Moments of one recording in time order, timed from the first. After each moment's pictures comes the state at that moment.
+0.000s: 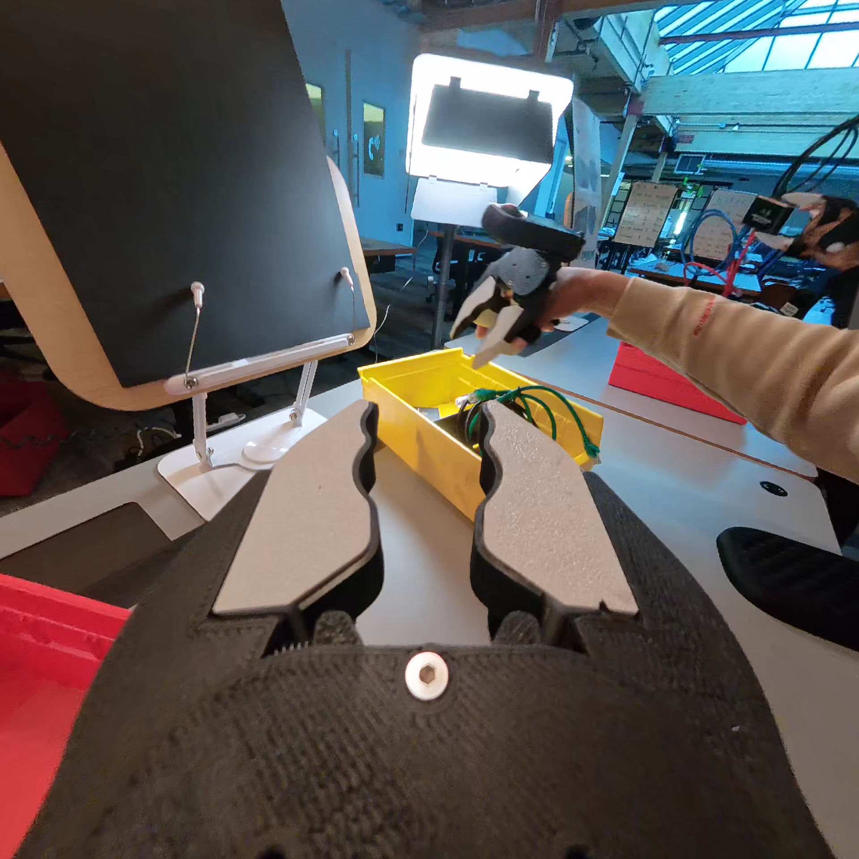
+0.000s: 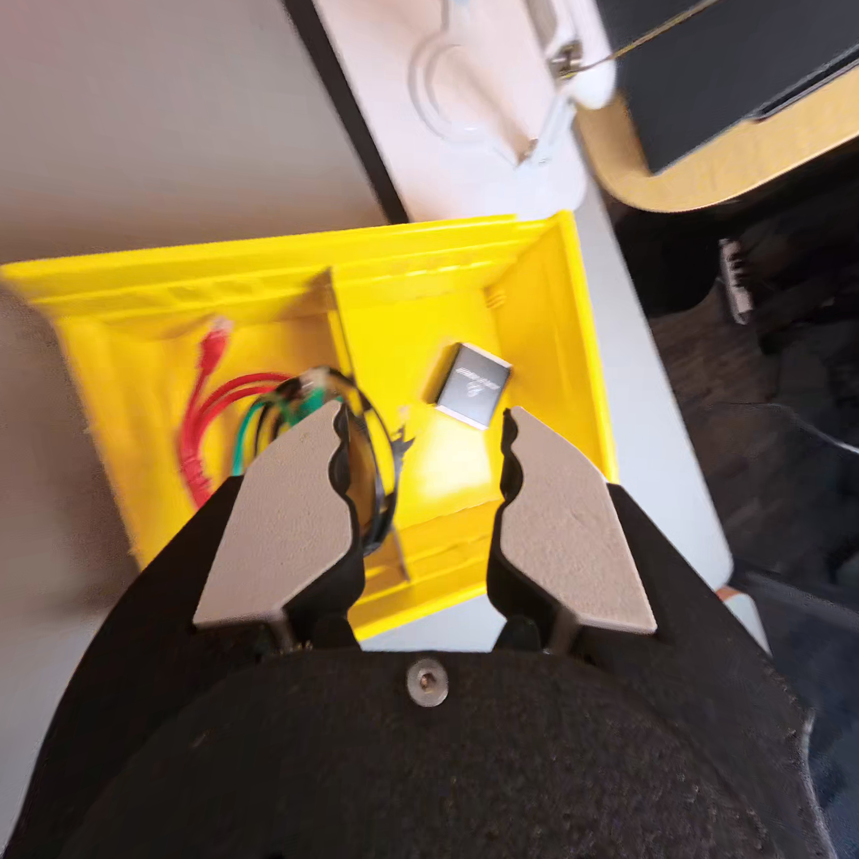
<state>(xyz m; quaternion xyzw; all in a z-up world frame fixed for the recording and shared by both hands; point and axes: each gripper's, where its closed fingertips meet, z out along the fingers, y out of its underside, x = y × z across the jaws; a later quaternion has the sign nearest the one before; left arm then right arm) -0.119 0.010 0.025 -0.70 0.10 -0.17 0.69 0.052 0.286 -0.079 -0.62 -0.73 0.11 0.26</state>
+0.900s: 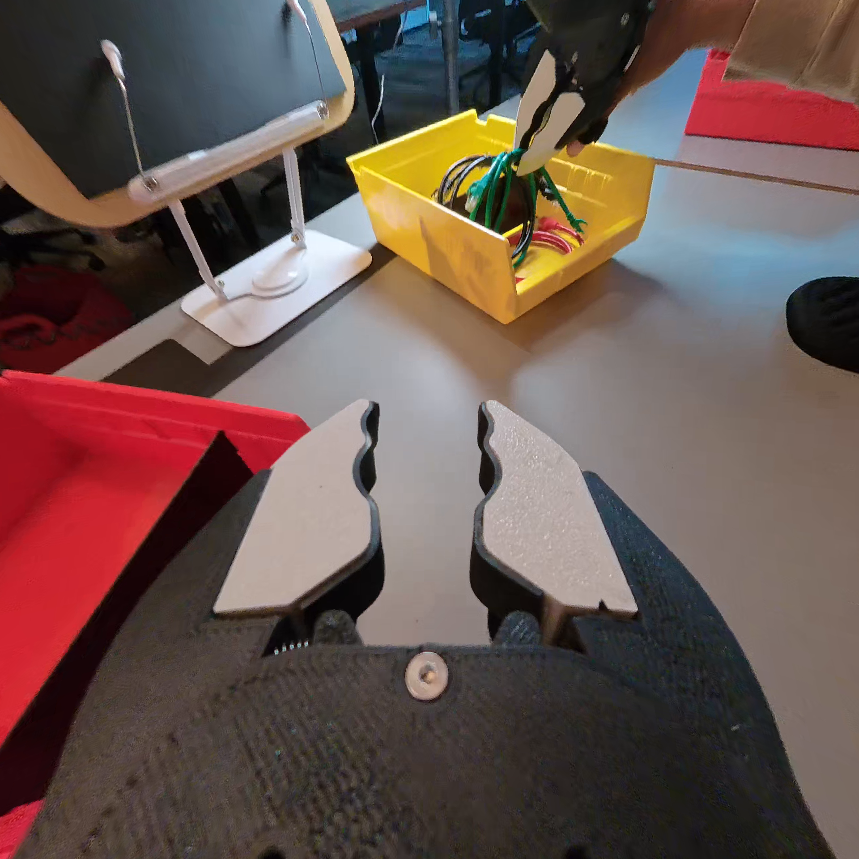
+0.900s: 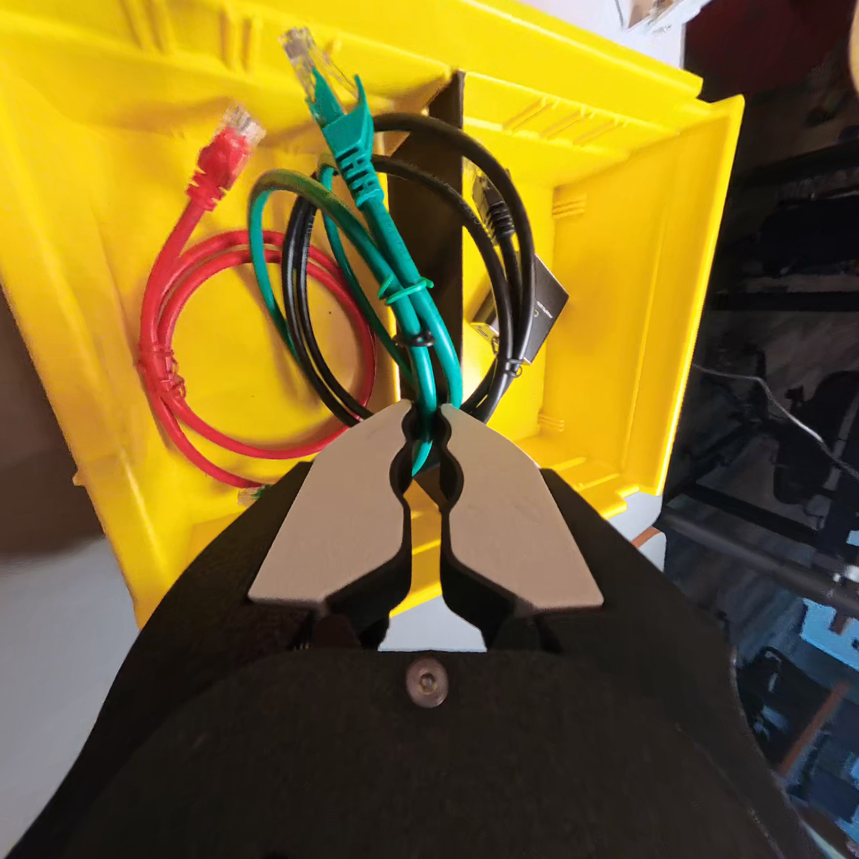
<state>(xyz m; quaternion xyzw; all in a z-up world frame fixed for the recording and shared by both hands) -0.118 -0.066 -0.076 -0.81 0.17 -0.06 0.55 0.094 0.256 -0.139 -0.56 -0.79 -0.05 0.27</state>
